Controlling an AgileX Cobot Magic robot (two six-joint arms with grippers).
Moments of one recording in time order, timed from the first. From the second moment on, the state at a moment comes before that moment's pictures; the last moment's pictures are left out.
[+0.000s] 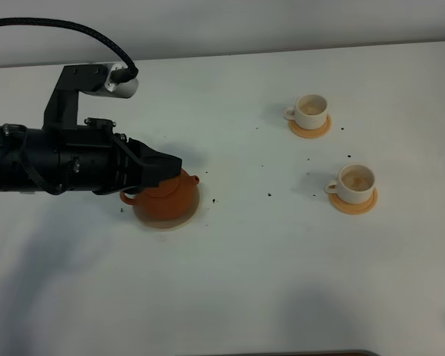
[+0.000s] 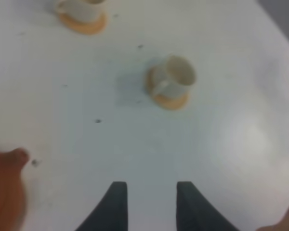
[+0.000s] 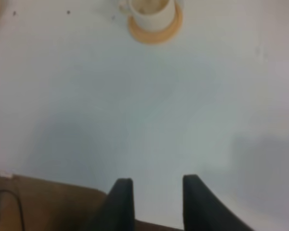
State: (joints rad) left arm -0.26 1.41 -0.79 -1.09 0.55 1.01; right arm 0.21 0.46 -0.58 0.27 1.06 -0.22
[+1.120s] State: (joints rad) left arm -0.26 1.41 -0.79 -1.05 0.53 0.98; right arm 0.21 0.16 -0.49 0.11 1.07 -0.12
